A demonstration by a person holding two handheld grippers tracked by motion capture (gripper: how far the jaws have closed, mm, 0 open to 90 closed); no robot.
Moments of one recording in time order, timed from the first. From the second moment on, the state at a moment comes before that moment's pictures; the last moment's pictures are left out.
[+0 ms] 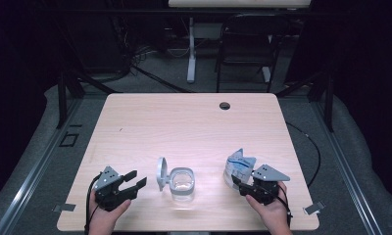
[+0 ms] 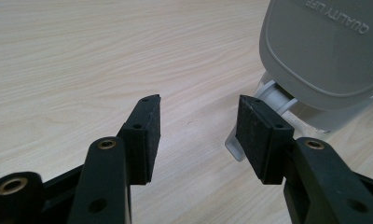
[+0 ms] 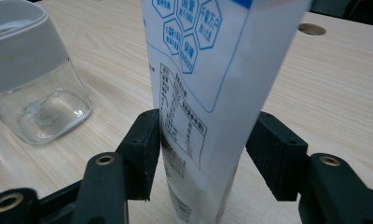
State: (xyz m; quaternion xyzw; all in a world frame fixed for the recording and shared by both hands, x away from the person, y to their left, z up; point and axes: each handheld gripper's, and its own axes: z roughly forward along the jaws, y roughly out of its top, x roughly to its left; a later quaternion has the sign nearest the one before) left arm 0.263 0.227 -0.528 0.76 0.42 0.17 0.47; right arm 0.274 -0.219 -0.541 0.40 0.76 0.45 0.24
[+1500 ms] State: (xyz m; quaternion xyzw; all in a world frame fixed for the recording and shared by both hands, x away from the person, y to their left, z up) left arm 0.263 0.229 -0.528 0.76 0.42 0.17 0.47; right arm 0.278 -0.208 -0.579 0.41 0.76 0.43 0.25
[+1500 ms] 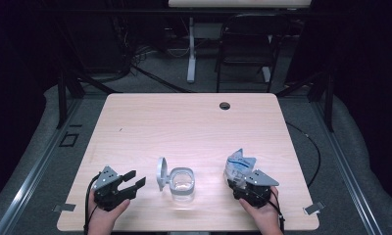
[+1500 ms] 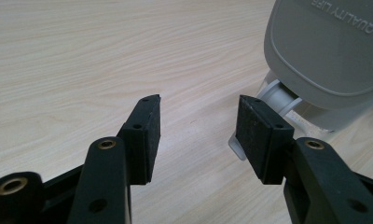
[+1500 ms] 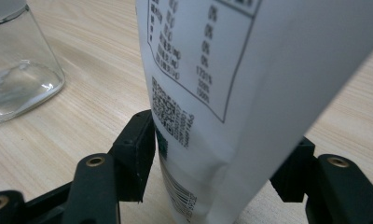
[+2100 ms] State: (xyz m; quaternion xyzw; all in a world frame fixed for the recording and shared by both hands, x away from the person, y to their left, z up) left arm 0.264 0.229 -0.531 0.76 0.42 0.16 0.47; right arm 0.280 -0.206 -0.584 0.41 0.76 0.43 0.26
